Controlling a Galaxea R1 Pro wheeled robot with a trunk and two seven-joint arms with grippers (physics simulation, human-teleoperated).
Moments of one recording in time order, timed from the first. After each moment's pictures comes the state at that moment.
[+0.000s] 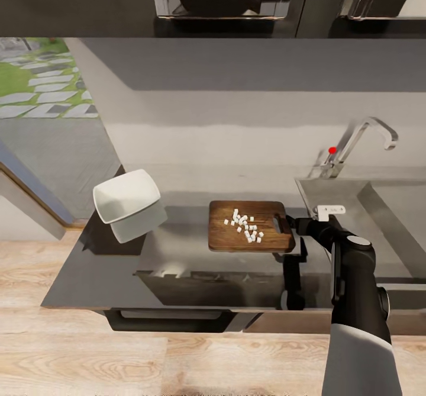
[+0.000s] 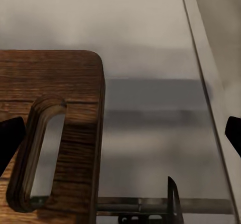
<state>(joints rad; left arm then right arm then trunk) -0.13 0.05 -0.14 -0.39 0.25 0.01 0.07 -0.67 0.14 -0.43 -1.51 0.49 0.64 0.53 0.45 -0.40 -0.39</state>
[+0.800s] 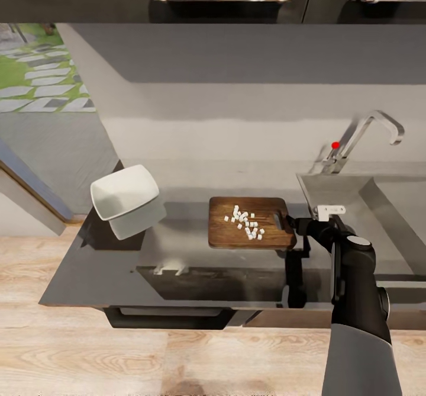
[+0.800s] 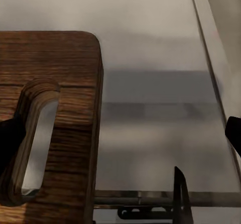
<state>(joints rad) -0.13 0.06 -0.14 -0.39 0.25 0.01 0.07 -0.67 0.14 -0.43 -1.51 0.49 0.63 0.53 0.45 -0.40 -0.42</state>
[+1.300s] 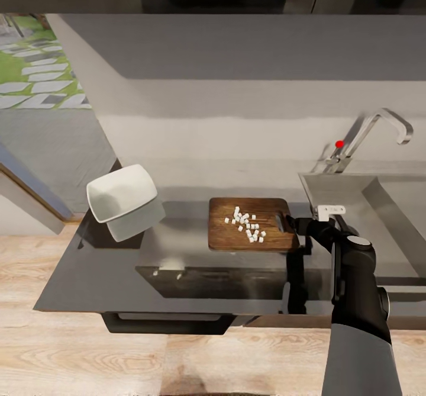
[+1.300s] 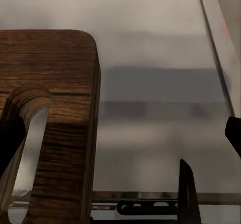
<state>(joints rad) -0.13 0.06 -0.14 -0.39 0.25 0.01 0.07 -0.67 0.14 -0.43 -1.51 0.49 0.63 0.53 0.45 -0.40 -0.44</state>
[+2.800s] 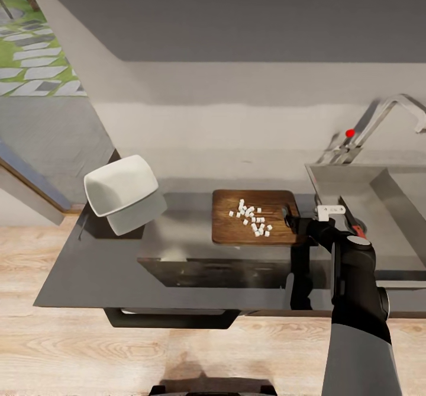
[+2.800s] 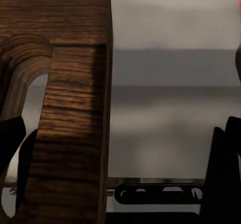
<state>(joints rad) -0.13 0.06 -0.14 -0.39 0.25 0.01 0.07 -0.67 0.14 -0.43 -1.51 0.49 0.63 0.53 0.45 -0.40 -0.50</state>
